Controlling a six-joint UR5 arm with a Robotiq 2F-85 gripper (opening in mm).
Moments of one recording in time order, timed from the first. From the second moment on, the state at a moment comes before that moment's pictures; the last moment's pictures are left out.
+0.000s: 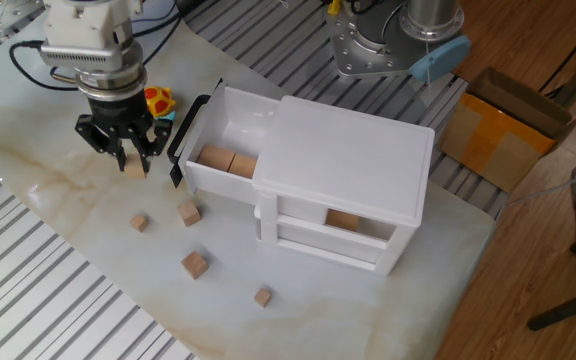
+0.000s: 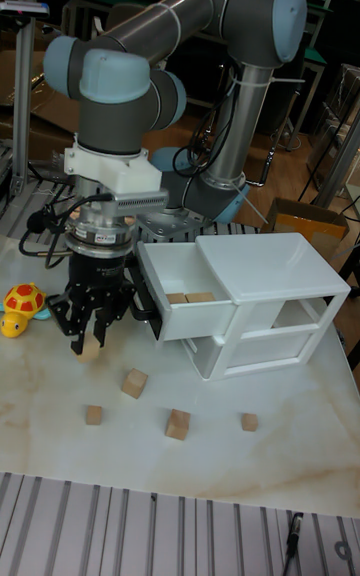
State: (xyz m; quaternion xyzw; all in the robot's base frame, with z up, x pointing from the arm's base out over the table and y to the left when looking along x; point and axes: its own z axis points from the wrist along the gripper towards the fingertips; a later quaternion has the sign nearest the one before) arm 0.606 -0.101 0.092 -0.32 0.94 0.01 0.10
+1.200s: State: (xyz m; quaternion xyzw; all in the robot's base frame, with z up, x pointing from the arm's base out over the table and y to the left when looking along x) arm 0.594 -0.124 0.042 -0.31 0.95 0.02 0.10
